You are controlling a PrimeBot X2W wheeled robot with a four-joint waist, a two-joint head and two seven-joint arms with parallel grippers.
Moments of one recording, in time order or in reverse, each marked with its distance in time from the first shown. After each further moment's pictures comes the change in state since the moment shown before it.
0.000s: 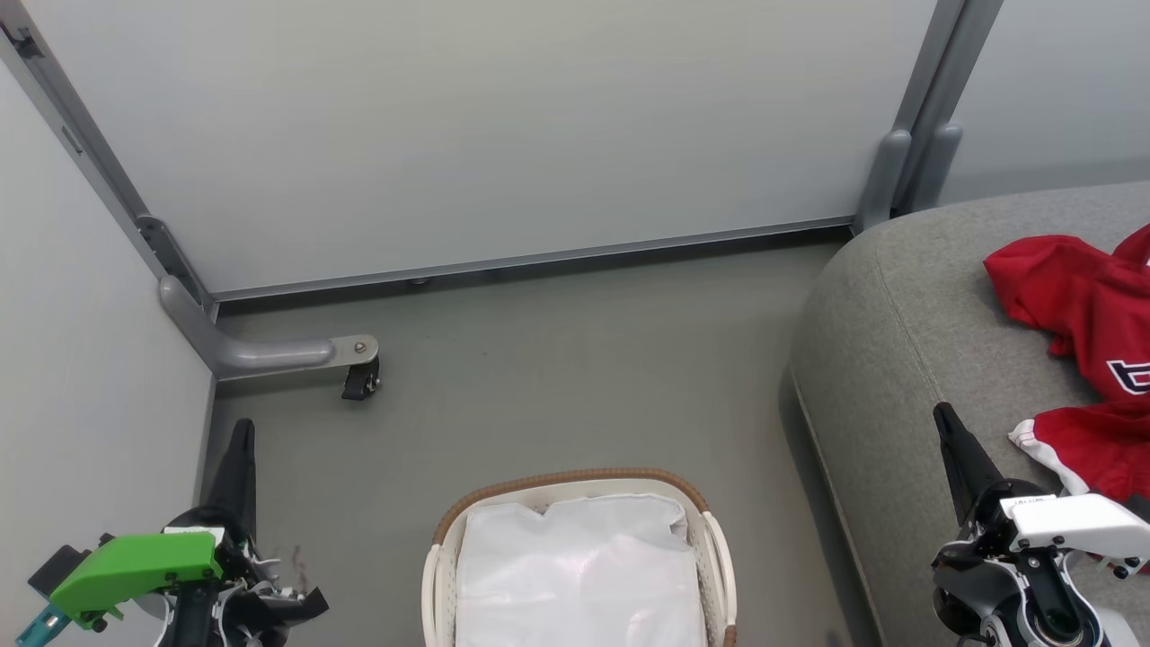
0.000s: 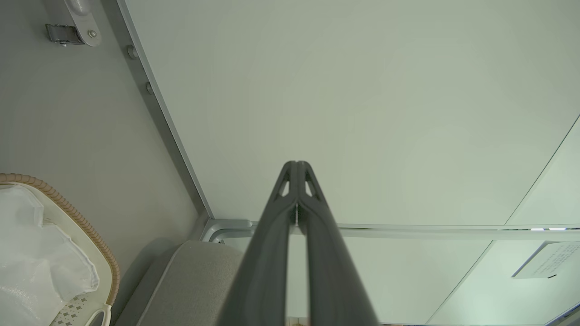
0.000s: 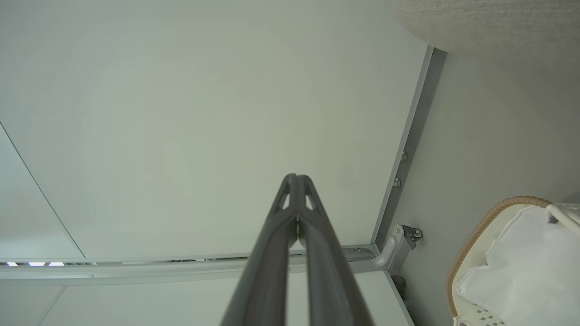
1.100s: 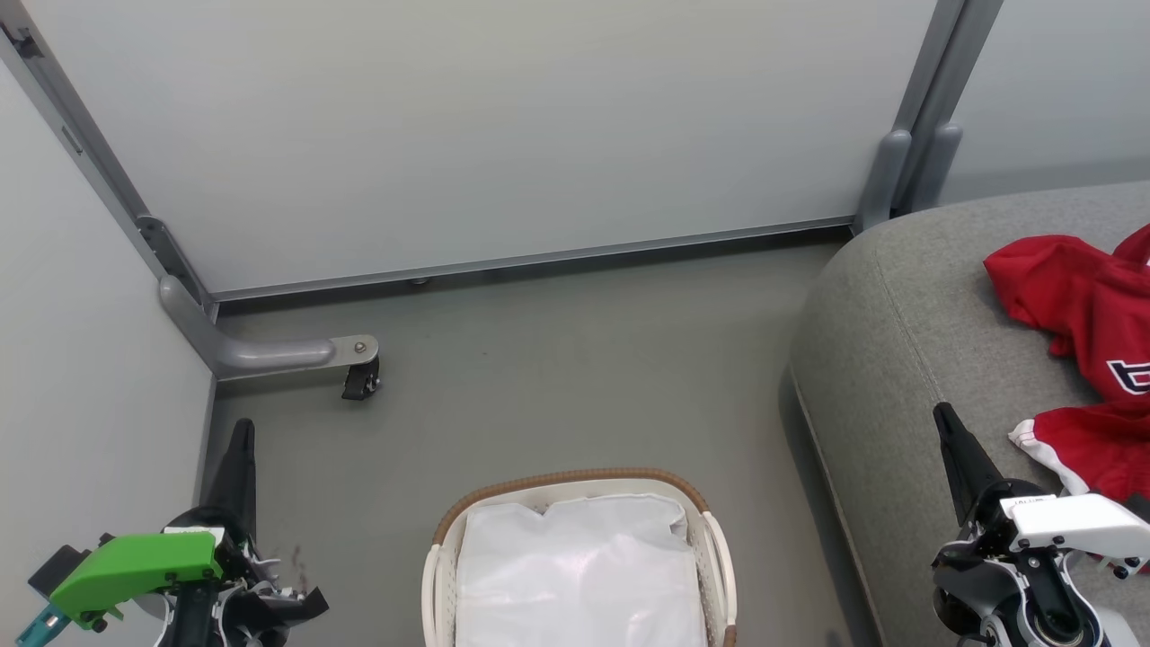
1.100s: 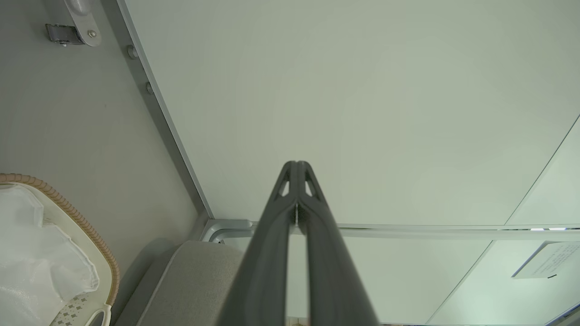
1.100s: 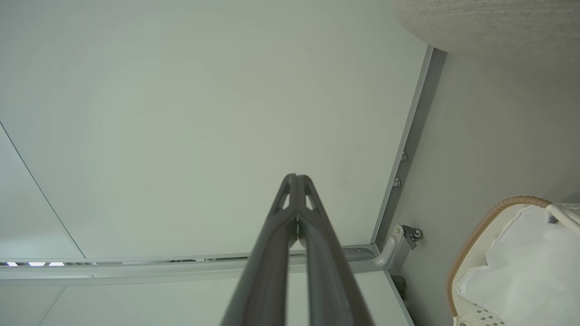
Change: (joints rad) left arm 0.000 0.000 0.000 0.000 0.000 0.000 0.000; right arm 0.000 0.000 0.000 0.000 0.000 0.000 0.000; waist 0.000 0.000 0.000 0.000
